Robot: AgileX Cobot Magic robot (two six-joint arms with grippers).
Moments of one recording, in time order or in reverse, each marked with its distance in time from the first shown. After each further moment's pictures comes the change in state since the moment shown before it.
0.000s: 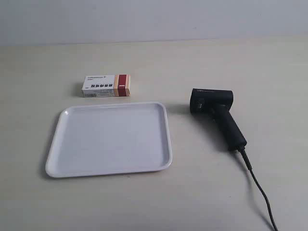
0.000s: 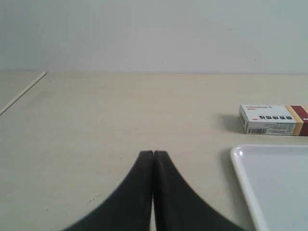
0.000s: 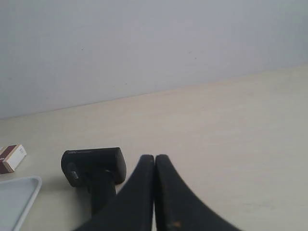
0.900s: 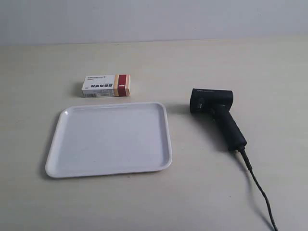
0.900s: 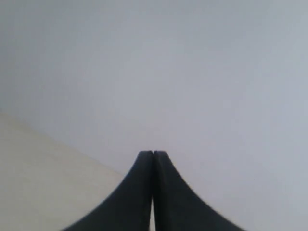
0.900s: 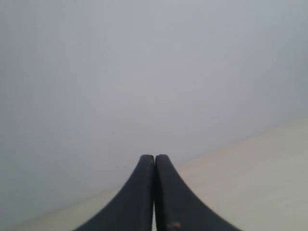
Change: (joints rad) left arm 0.000 0.000 -0.012 -0.407 -0.355 -0.113; right arm 0.000 0.000 0.000 0.197 -0.282 0.018
